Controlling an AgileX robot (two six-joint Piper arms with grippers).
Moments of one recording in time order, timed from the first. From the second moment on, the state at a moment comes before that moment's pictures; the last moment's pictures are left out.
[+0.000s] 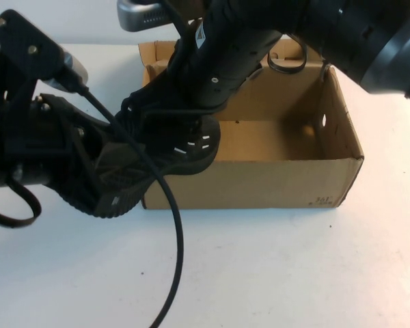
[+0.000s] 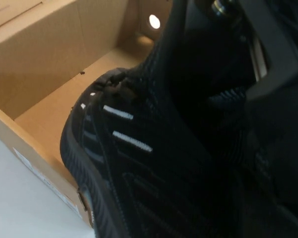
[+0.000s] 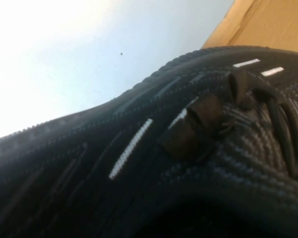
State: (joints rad) right arm 0.79 1.93 -2.14 0.05 1.28 0.22; left arm -0.42 1.09 -1.00 -0.61 0.70 0.81
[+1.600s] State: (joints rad) right arm 0.78 1.53 -2.19 0.15 1.28 -0.60; left arm -0.42 1.04 -1.16 -0.69 0.93 0.99
